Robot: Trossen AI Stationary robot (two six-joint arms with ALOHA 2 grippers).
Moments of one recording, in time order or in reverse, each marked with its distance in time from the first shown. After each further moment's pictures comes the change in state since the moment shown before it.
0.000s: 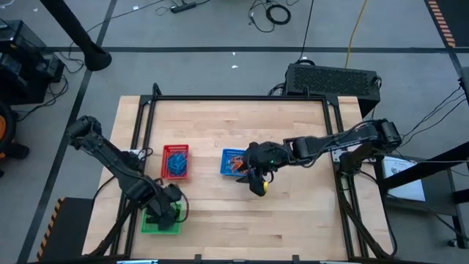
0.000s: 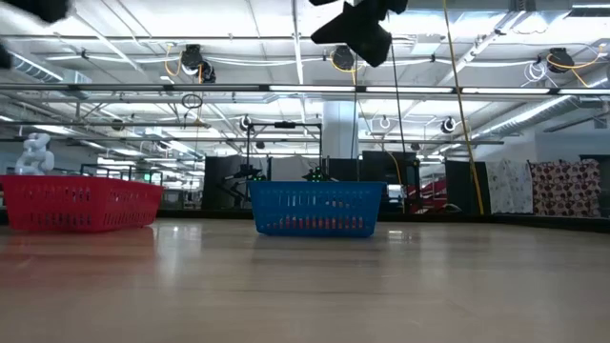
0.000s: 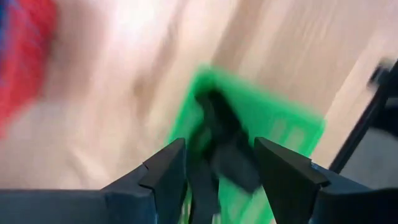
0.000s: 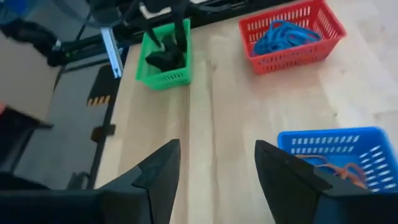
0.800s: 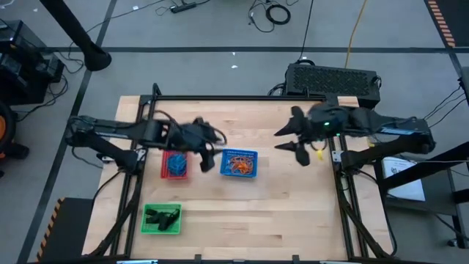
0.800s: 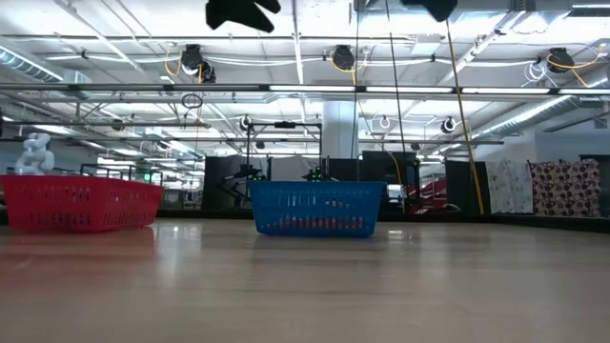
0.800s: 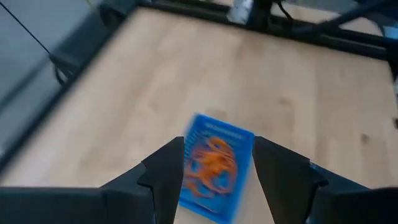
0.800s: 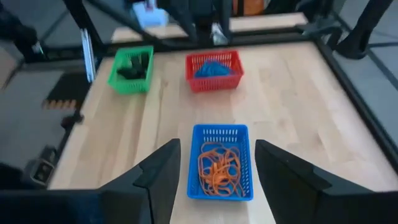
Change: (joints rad) left arm 0.641 -0.033 0.317 0.352 -0.276 0.893; right arm -0.198 -0.471 0.000 -0.407 -0.014 -0.301
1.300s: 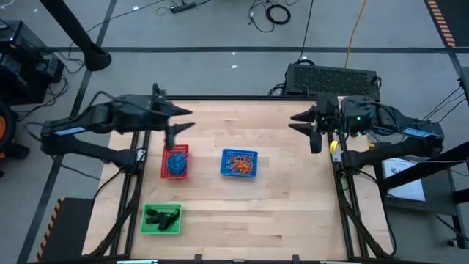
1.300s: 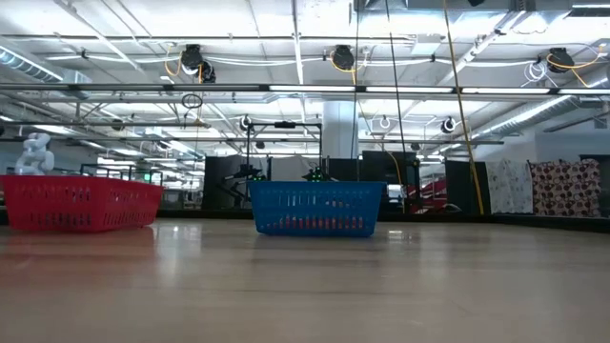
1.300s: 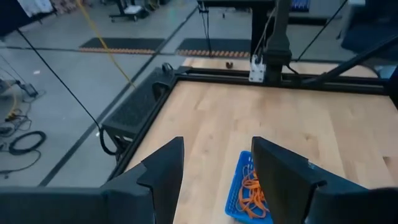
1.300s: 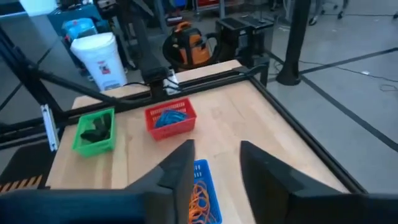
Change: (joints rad) left arm 0.169 -0.385 -0.057 -0.029 0.056 0.306; right arm -0.002 -0.176 -0.001 0.016 0.229 0.151
